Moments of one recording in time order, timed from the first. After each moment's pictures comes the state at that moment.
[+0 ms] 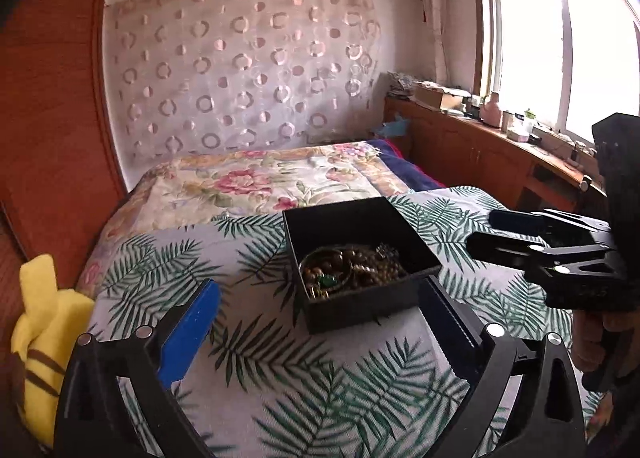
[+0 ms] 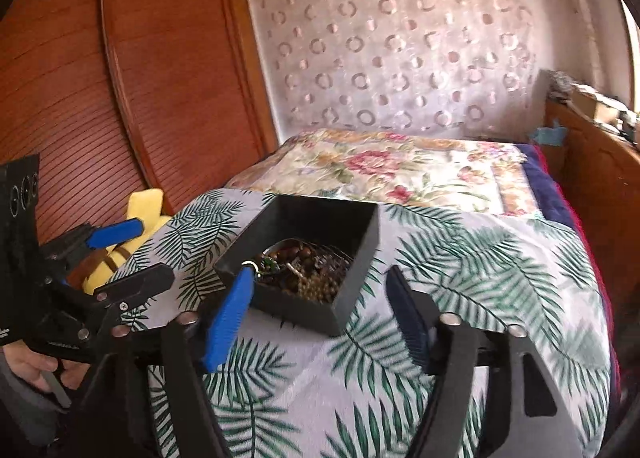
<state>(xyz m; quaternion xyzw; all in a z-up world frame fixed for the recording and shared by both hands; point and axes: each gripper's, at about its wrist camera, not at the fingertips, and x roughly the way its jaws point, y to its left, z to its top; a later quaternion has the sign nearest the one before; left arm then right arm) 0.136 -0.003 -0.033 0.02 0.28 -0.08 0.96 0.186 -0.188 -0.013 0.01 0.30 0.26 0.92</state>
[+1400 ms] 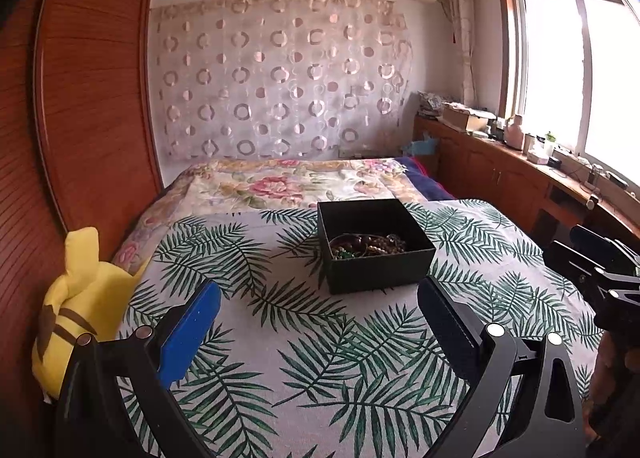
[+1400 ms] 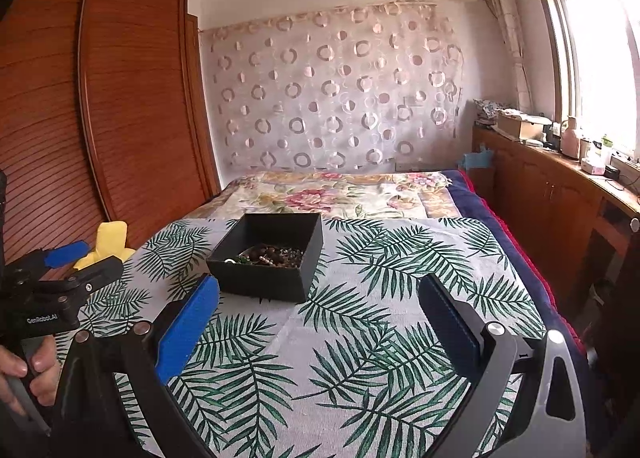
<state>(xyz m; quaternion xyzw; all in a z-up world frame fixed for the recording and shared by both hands) 0.058 0.011 -0.014 0.00 0.25 -0.02 0.97 0.087 -0.211 0.002 0.02 0.23 0.14 0.96</state>
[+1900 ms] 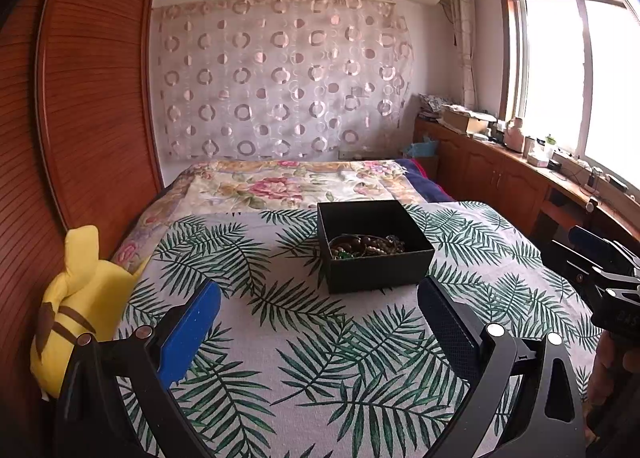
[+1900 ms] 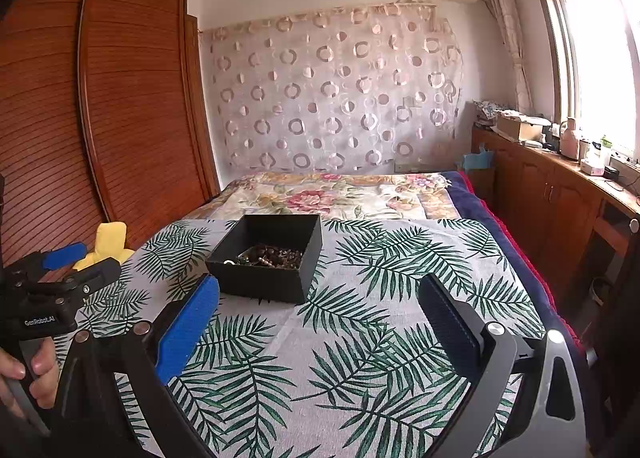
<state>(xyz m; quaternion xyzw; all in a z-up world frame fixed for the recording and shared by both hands) 0.057 0.013 -0.012 0.00 0.25 -0.02 0.97 0.086 -0.211 0.001 0.02 0.23 0.14 0.96</state>
